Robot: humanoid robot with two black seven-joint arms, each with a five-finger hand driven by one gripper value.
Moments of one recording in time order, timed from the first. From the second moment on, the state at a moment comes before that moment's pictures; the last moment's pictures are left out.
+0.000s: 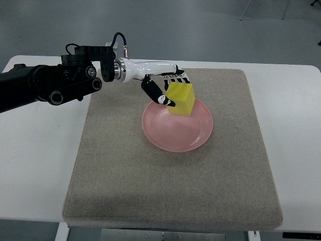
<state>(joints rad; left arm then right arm) -1.34 0.29 0.10 -0.88 0.98 -0.16 -0.36 0.03 0.00 -0.10 0.16 -0.07 -0.08 0.01</state>
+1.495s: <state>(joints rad) -1.30 0.25 0.11 -0.85 1.14 -0.18 -0.35 0.04 0.00 -0.10 0.16 -0.07 -0.08 0.01</state>
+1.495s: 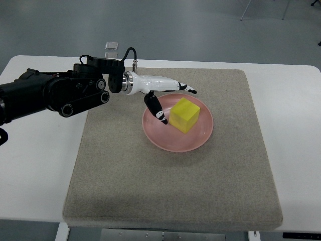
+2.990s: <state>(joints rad) -1.19 0.23 0.09 -0.25 0.50 -0.01 -0.27 0.04 0.00 -0.10 0.16 -0.07 -0.08 0.01</state>
